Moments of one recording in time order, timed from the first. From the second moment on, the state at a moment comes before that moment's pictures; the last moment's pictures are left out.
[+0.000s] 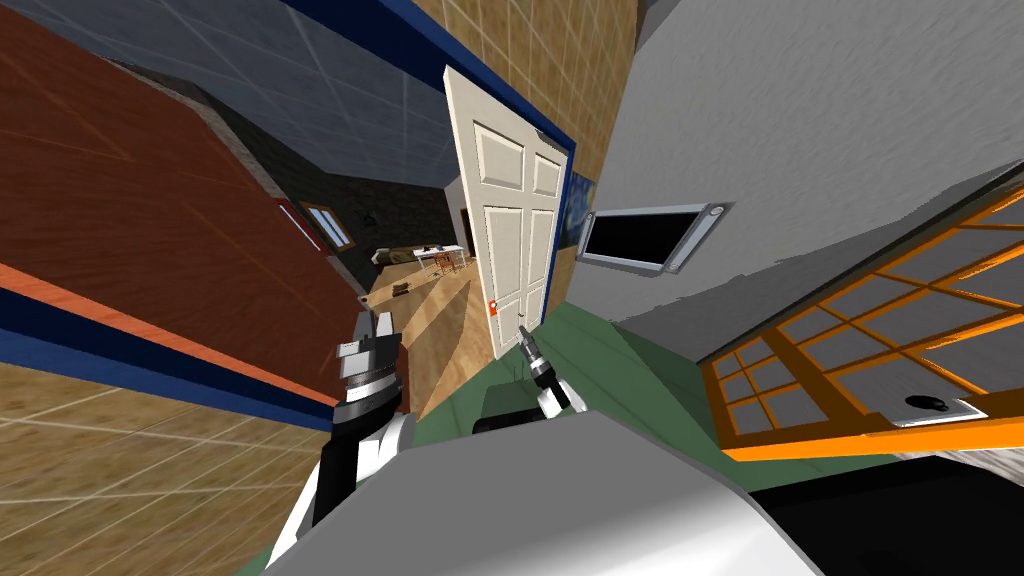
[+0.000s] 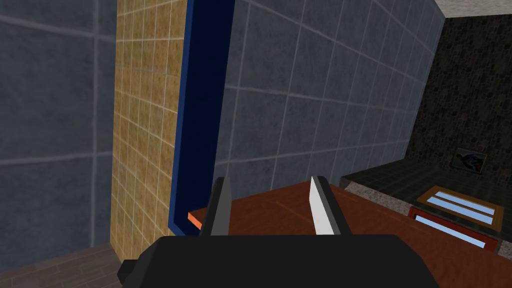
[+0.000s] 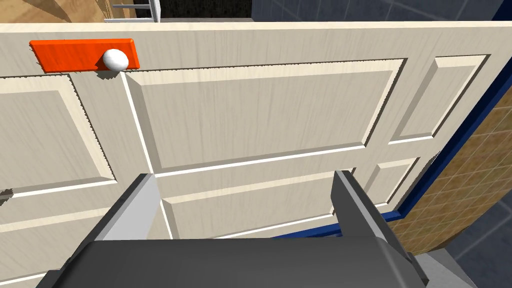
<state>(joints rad) 0.14 -0.10 0.36 -1.37 0.06 -0.63 -0.08</state>
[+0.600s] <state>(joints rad) 0.10 -0.10 0.41 -1.25 0.05 -0.66 -0.09</state>
